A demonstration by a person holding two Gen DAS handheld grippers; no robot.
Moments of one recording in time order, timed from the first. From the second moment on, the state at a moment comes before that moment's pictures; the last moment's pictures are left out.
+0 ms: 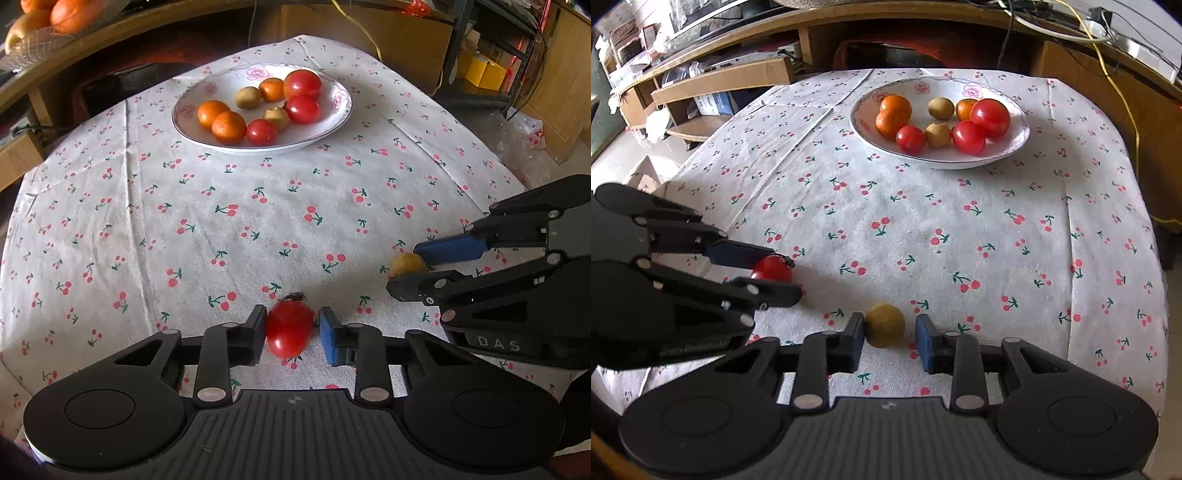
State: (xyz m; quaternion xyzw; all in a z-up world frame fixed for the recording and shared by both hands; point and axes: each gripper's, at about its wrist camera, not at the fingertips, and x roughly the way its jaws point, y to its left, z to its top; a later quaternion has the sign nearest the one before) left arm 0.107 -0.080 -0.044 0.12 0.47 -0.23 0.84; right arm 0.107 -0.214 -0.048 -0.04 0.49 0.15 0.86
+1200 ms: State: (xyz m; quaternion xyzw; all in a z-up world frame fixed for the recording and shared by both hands) left arm 0.119 -0.094 -0.027 0.09 0.46 -0.20 0.86; right arm 0.113 -0.216 -0.033 -0.02 0.47 0.14 0.87
